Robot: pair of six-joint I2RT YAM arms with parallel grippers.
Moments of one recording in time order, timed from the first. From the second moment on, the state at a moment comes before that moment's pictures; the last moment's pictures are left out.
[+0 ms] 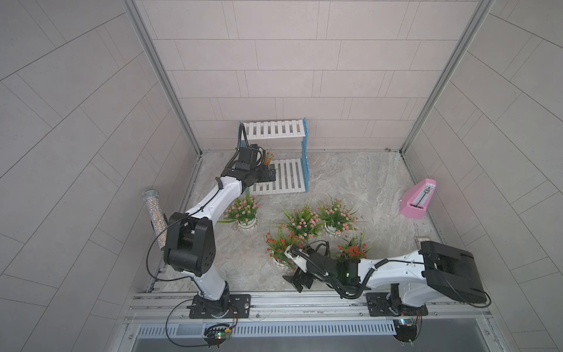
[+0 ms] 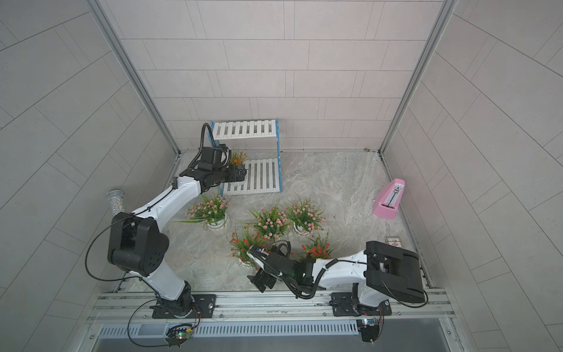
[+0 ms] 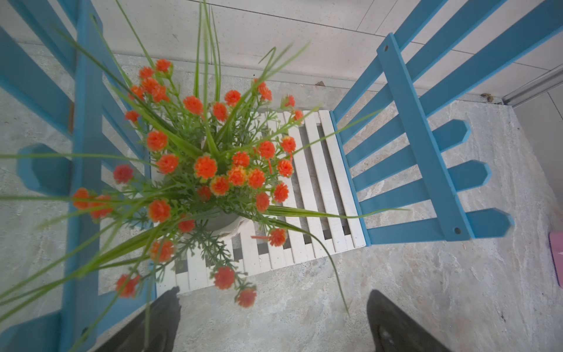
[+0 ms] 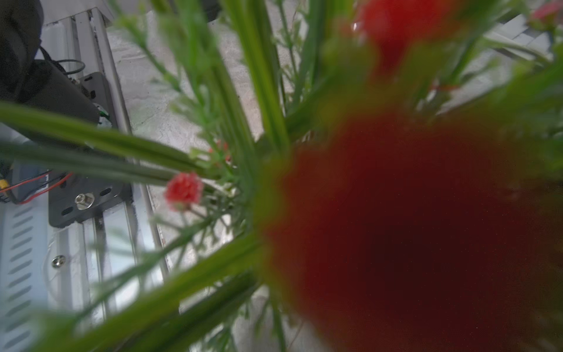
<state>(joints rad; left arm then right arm) -0.23 1.67 1.33 -0.40 0.10 -0.27 1.29 1.47 0.55 0.31 0.19 0.25</state>
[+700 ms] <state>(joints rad) -0.21 1.67 1.31 -0.36 0.11 -0.29 1.23 1.76 0.63 0.76 0.27 0.24</state>
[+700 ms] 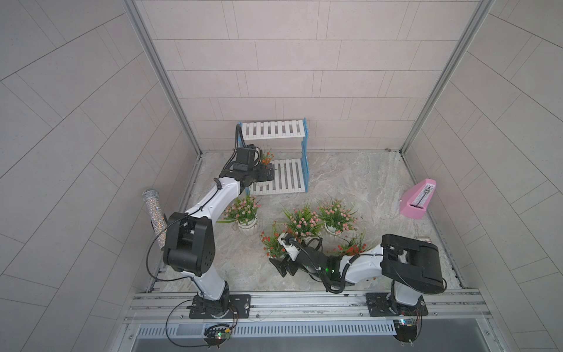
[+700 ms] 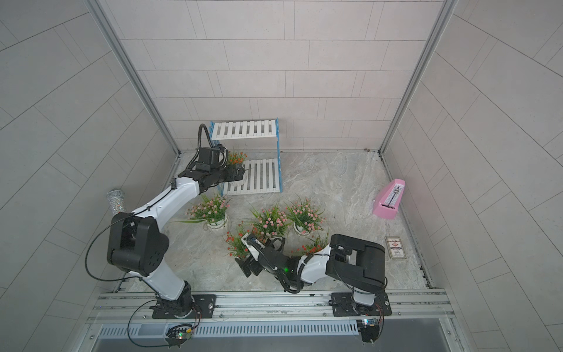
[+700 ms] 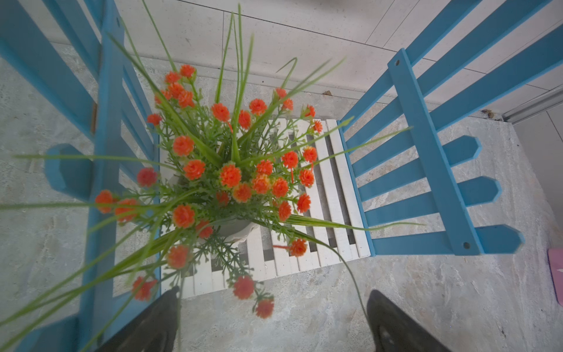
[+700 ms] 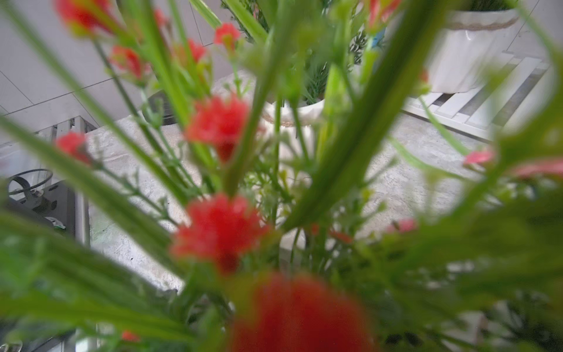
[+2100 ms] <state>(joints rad) -0.21 1.64 1.30 -0.36 0.12 -0.30 1.25 1.74 0.68 0.64 0.34 0.16</state>
